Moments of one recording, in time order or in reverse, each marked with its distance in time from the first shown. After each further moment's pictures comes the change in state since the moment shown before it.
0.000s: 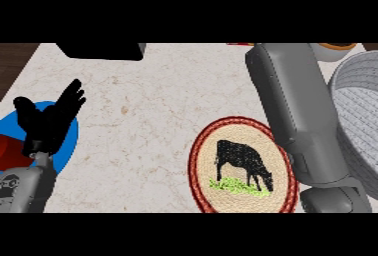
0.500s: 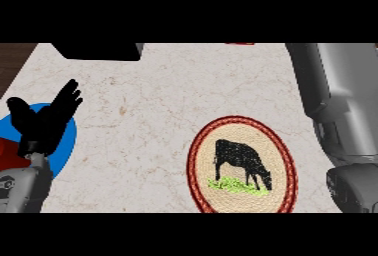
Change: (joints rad) left arm 0.006 0.008 0.018 -0.002 0.011 -0.011 0.000; right arm -0.155 -0.137 -0.138 0.185 0.170 0.037 0.038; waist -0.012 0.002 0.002
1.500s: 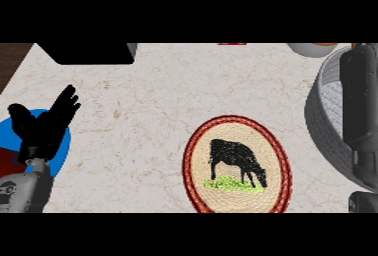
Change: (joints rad) left arm 0.032 -0.018 0.017 0.006 -0.024 0.017 -0.019; right arm 0.314 -0.094 -0.142 -0.232 -0.040 0.007 -0.104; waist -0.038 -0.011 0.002
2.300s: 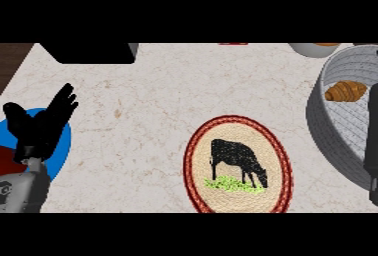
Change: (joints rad) left arm -0.002 0.003 0.016 -0.017 -0.002 -0.019 0.014; right arm 0.212 -0.038 -0.093 -0.141 -0.095 -0.111 -0.052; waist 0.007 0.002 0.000
